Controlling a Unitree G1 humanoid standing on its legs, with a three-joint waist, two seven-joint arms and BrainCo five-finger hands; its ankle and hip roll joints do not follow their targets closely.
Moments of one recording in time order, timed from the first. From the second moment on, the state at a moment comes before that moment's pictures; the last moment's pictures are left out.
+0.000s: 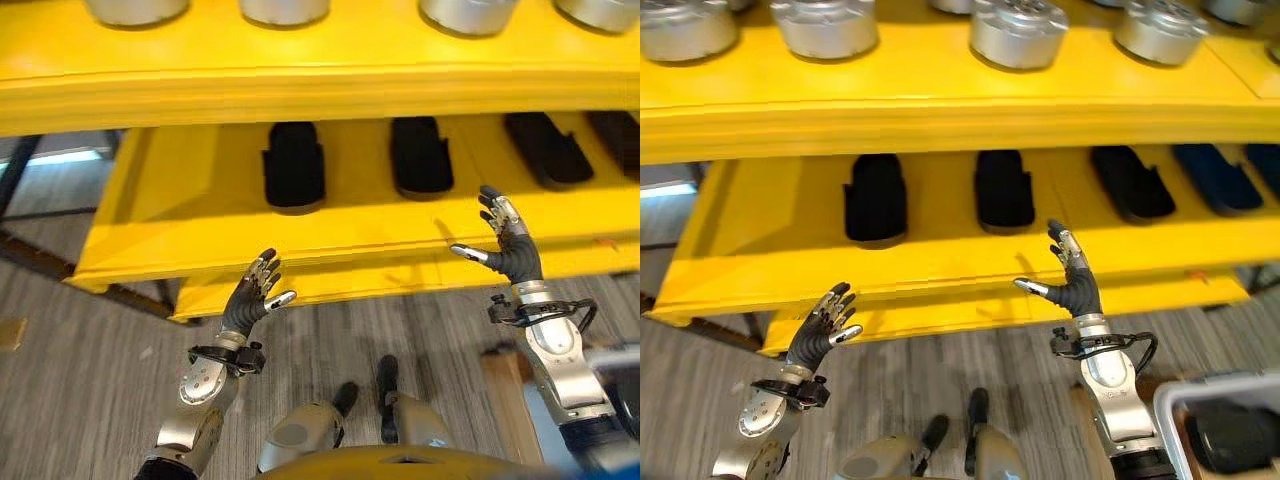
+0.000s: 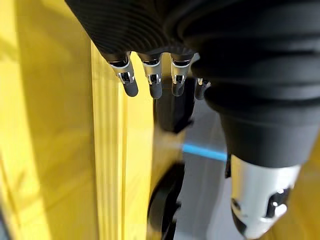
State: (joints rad) left arm 0.21 0.40 -0.19 0.01 -0.52 -0.25 -0.04; right arm 0.06 -0.39 0.05 -0.06 0.19 -0.28 -0.09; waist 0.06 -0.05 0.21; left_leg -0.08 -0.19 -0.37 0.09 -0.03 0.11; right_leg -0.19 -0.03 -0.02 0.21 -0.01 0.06
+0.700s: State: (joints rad) left arm 0.14 0.41 -0.16 0.04 -0.52 -0.25 0.03; right arm 0.01 -0.36 0.13 -0.05 0.21 -0.24 -0.09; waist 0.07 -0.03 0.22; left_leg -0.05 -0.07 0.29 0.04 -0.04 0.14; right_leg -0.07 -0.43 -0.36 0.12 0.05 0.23
